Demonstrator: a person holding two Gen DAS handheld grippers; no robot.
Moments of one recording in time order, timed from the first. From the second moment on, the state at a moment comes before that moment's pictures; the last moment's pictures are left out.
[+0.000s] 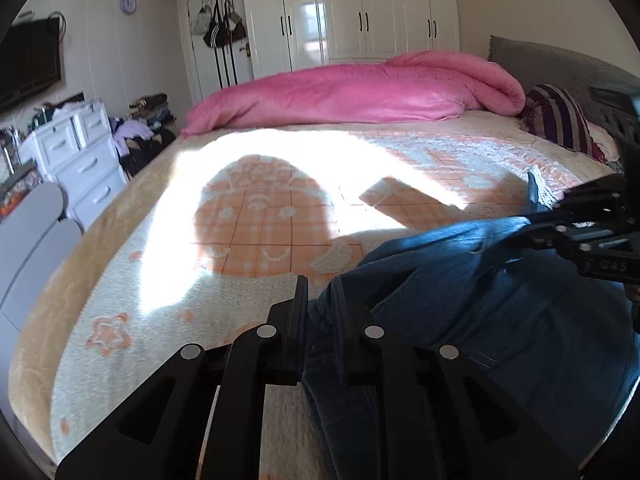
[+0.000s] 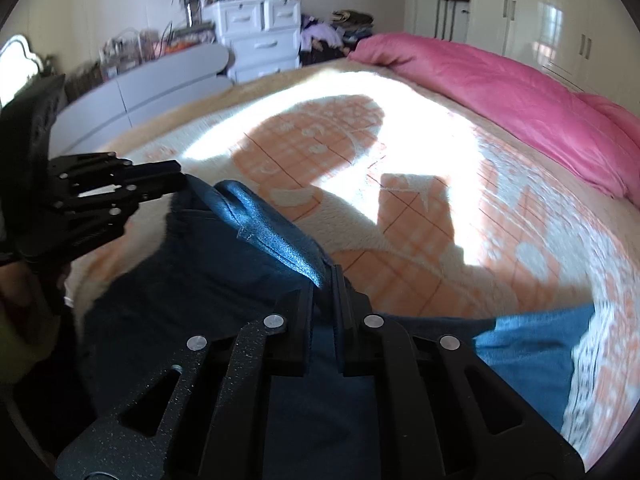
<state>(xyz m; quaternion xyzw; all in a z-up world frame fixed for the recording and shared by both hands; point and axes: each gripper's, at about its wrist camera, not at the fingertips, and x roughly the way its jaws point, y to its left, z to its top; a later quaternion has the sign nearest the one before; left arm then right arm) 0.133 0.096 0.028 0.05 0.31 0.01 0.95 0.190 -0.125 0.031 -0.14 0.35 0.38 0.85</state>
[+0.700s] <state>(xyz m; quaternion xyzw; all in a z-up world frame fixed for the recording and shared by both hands) 0.049 0.098 0.024 0.05 0.33 -0.08 0.94 0.099 -0.173 0.032 -0.09 0.36 0.36 0.86</state>
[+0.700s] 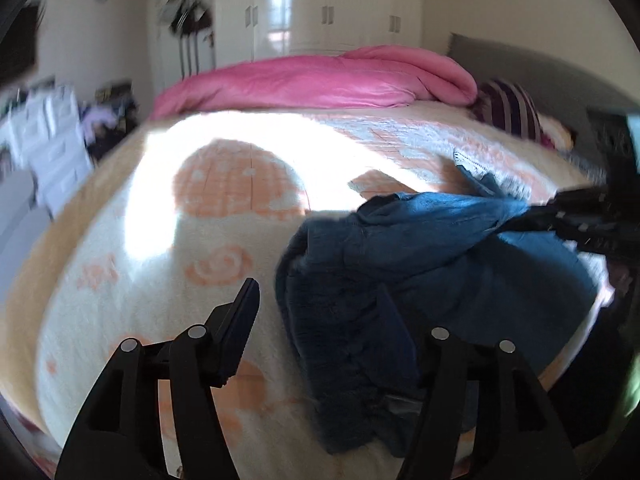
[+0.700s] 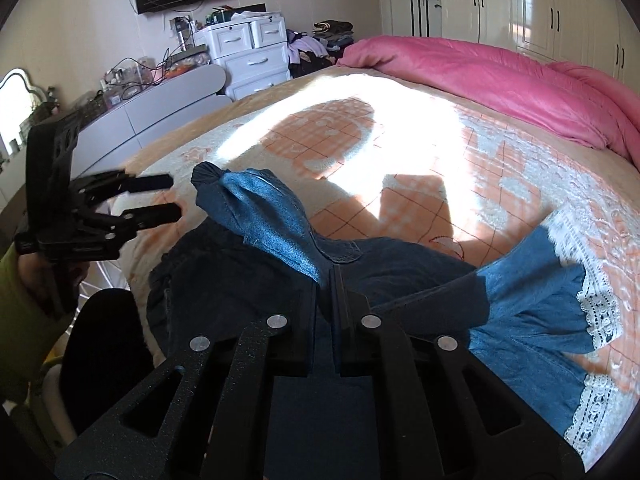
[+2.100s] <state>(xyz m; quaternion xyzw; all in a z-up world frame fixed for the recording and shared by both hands) 0.000 0.118 -0.004 -0.02 0.38 -0.13 0.91 0.006 -0.150 -0.019 -0.12 0.41 0.41 0.81</state>
